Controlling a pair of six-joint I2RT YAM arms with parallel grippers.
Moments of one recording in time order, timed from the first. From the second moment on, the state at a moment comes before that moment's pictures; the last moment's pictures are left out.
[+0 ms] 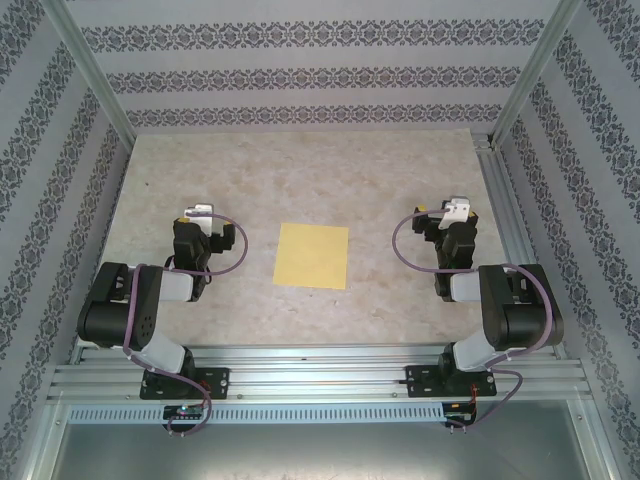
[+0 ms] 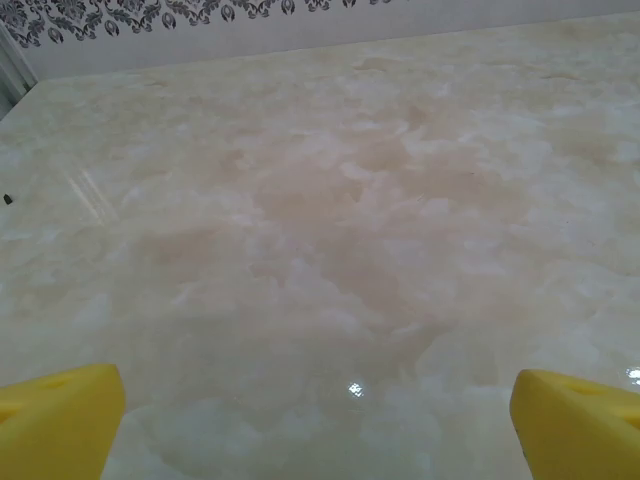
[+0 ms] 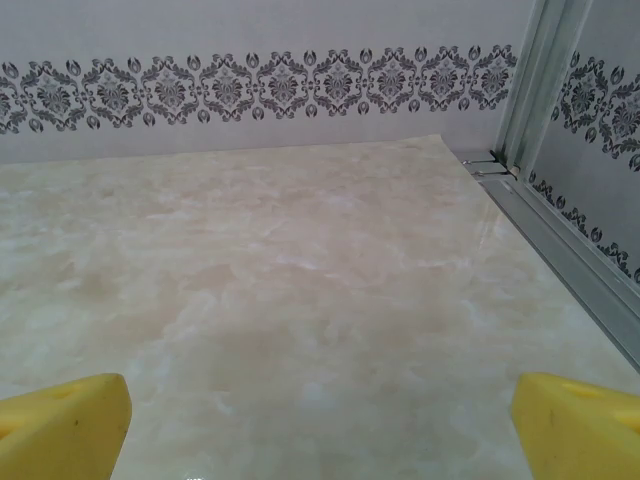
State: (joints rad) left arm -0.08 1.56 0.40 0.81 -0.10 0.03; right arm 0.00 1.54 0.36 0.98 0.11 0.00
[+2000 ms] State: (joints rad) left arm -0.36 1.53 0.74 -0.20 0.59 -0.64; right arm 0.53 1.72 1.11 -0.53 -0.04 0.32
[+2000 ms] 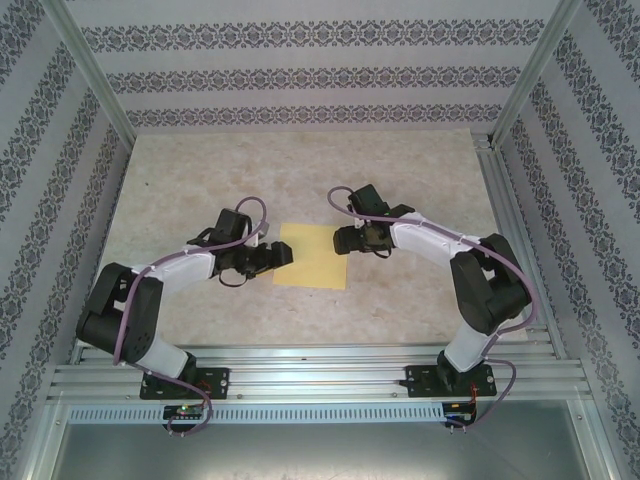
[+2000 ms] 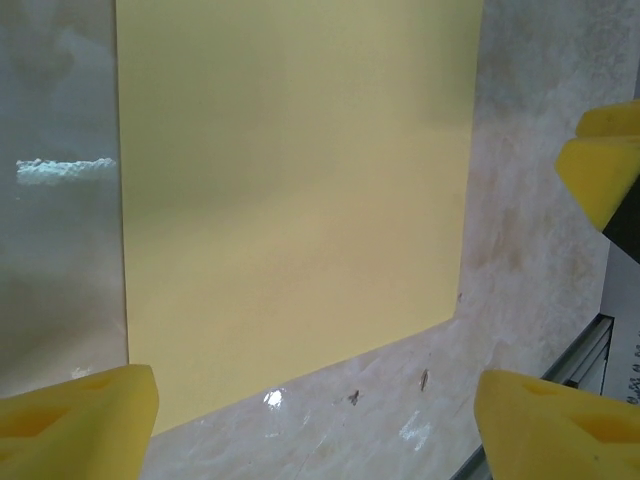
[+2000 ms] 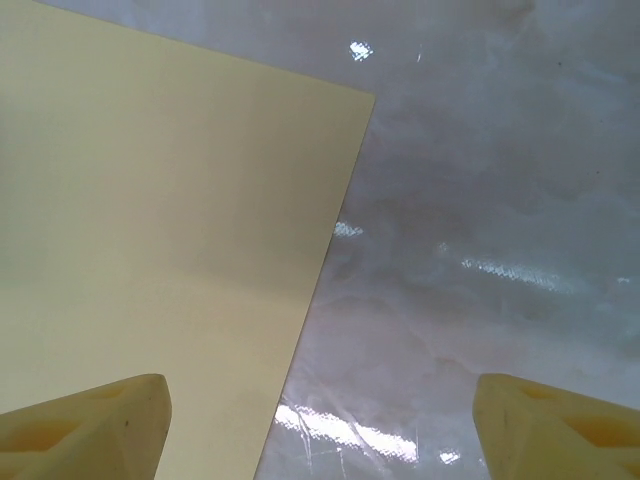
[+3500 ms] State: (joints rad) left arm -0.43 1.70 0.85 -0.16 0.51 -0.66; right arm 0.53 2.00 1.32 -0.47 -0.11 0.43
